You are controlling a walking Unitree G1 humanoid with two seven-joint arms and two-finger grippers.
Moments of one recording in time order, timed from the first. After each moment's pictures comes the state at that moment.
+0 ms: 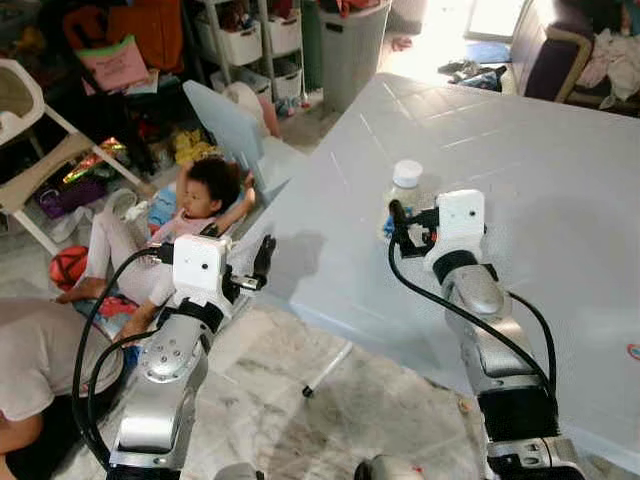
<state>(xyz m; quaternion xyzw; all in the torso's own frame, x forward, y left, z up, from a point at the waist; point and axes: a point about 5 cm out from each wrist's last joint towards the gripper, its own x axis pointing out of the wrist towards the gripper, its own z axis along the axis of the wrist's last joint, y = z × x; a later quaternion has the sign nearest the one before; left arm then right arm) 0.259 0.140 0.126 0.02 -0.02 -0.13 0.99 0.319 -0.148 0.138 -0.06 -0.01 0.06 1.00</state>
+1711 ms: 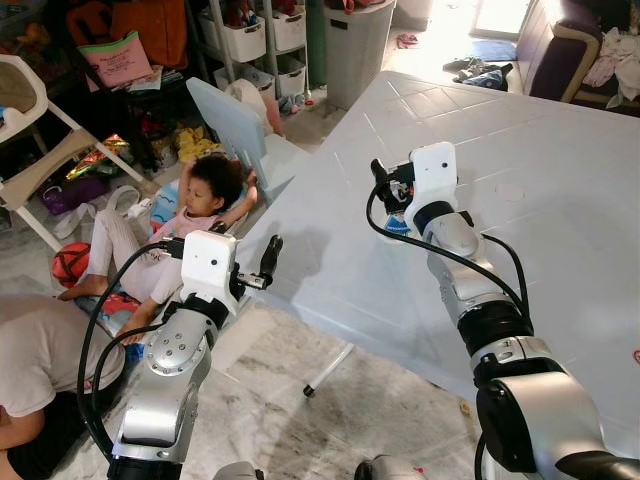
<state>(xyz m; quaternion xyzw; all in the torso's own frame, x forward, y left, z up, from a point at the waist) 0.263 0.134 0.126 0.04 -0.01 -0.14 0.99 0.378 -0.132 0.156 -0.09 -0.05 0.10 0.99</state>
